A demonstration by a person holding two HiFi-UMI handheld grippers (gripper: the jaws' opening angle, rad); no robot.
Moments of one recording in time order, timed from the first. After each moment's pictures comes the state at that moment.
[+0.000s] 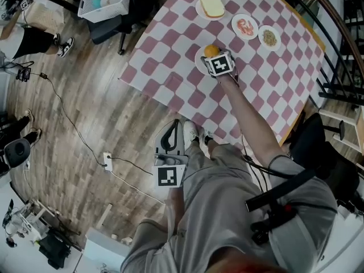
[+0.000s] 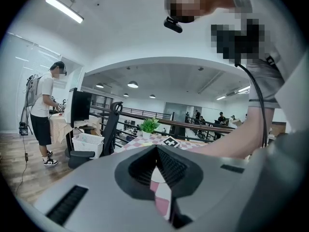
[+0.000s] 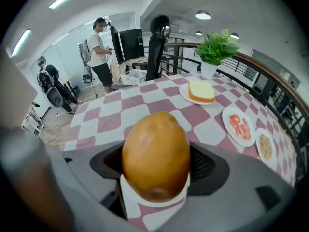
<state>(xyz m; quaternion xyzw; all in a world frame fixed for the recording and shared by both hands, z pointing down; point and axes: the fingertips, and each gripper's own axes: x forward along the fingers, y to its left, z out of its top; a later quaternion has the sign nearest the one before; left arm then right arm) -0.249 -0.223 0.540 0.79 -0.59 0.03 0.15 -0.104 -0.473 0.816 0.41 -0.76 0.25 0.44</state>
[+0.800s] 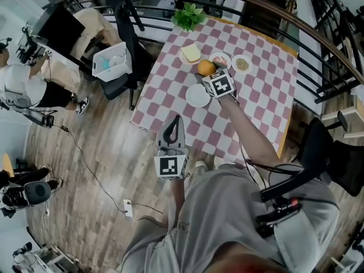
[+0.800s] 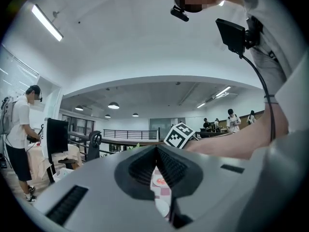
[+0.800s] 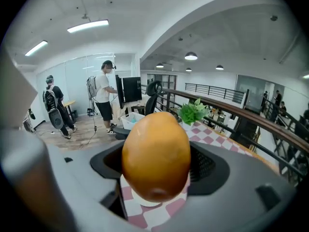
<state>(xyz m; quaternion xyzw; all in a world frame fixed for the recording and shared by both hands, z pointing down) -0.194 -0.255 0.425 0.86 -0.52 0.00 0.00 -0.064 -0.467 0.551 0.48 -0.82 0.15 0.27</state>
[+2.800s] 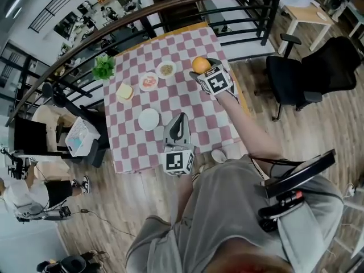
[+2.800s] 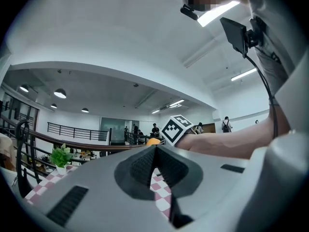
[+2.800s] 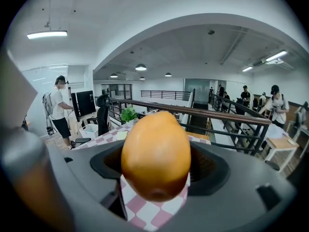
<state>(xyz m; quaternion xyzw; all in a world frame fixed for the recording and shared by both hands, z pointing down) 0.068 -0.155 0.419 0.97 -0.24 -0.01 0.00 0.266 -0.274 0.489 0.70 -0.66 0.18 0.17</state>
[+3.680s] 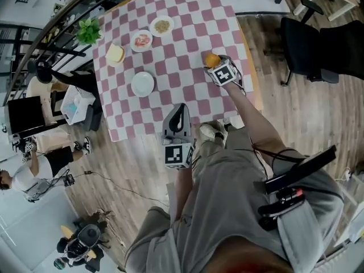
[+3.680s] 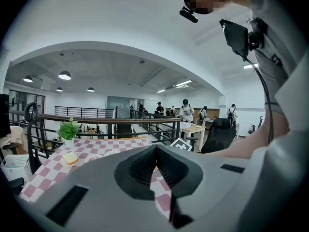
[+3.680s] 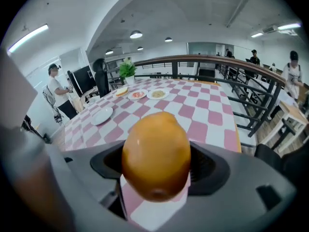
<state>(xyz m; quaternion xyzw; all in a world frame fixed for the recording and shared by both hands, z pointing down) 0.061 -0.144 0.506 0.96 -0.26 0.11 0.06 0.254 -0.225 0.756 0.63 -0.65 0.35 0.25</state>
